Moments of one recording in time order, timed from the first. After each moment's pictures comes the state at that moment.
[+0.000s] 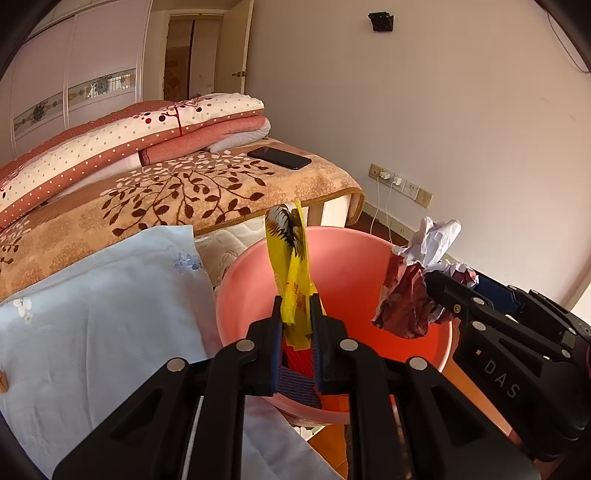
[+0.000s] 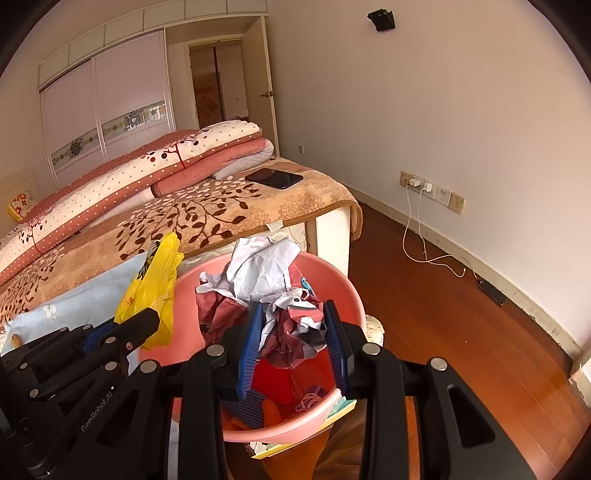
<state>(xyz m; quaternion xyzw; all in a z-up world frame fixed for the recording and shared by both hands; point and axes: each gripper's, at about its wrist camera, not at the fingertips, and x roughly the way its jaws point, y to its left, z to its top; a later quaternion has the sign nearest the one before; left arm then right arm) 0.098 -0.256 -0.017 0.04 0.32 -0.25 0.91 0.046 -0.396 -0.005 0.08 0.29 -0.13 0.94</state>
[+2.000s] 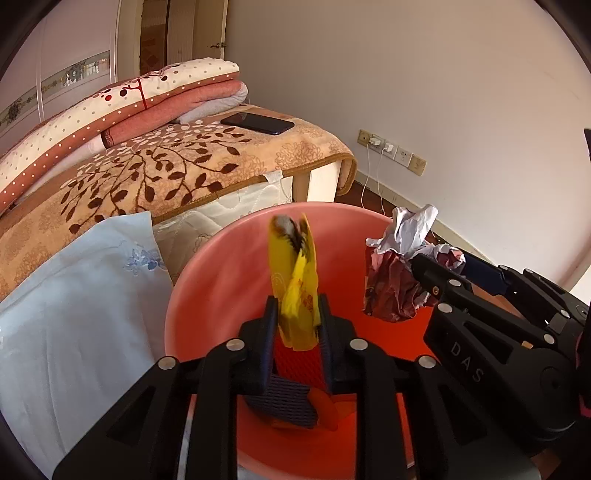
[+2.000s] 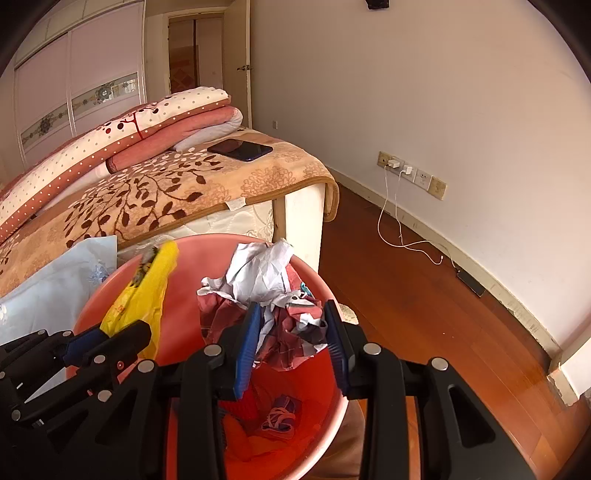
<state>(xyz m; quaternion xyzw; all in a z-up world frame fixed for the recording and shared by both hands) 0.145 -0.293 -0.047 0.07 0.37 -0.27 0.89 0.102 -0.421 -0.038 0.06 0.34 -0.19 0.92</state>
